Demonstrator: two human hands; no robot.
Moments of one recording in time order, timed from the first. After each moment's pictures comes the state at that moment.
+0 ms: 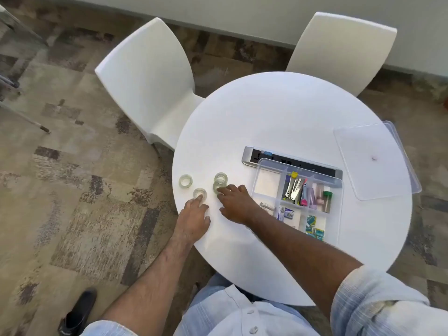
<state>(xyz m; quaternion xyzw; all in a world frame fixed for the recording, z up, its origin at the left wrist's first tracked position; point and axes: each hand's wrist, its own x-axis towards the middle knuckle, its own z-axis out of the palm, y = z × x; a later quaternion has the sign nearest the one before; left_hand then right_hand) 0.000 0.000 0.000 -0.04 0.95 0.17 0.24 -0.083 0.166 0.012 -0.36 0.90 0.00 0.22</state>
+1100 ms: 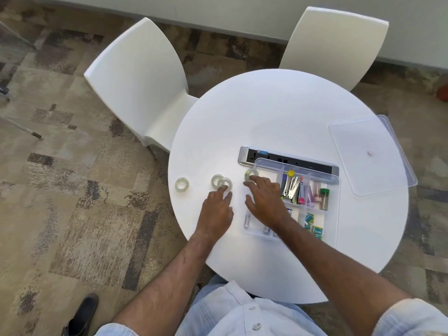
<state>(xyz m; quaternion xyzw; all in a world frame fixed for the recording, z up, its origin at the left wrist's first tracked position) -0.030 0.061 0.018 0.04 0.97 0.18 0.15 -0.083 0.241 0.036 -0.19 0.97 -0.12 0.08</state>
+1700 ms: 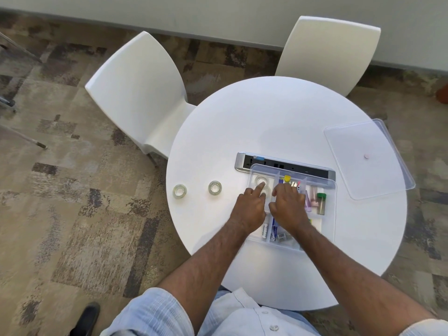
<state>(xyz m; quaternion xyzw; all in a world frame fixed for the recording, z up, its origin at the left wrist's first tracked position) -0.074 0.150 0.039 0.16 0.95 0.17 0.20 -0.085 0.302 0.041 -0.04 0.98 -0.15 0.13</state>
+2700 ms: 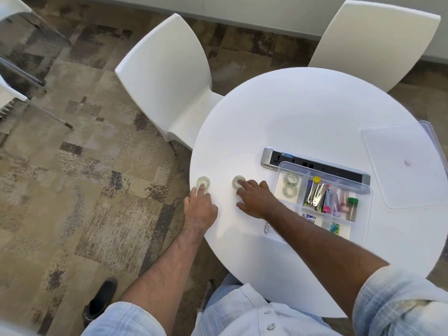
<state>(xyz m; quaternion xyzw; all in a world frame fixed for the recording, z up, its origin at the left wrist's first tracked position) -0.040 -0.027 0.002 -0.14 0.95 0.09 0.26 -0.114 0.162 0.007 -0.34 0.90 0.02 0.27</state>
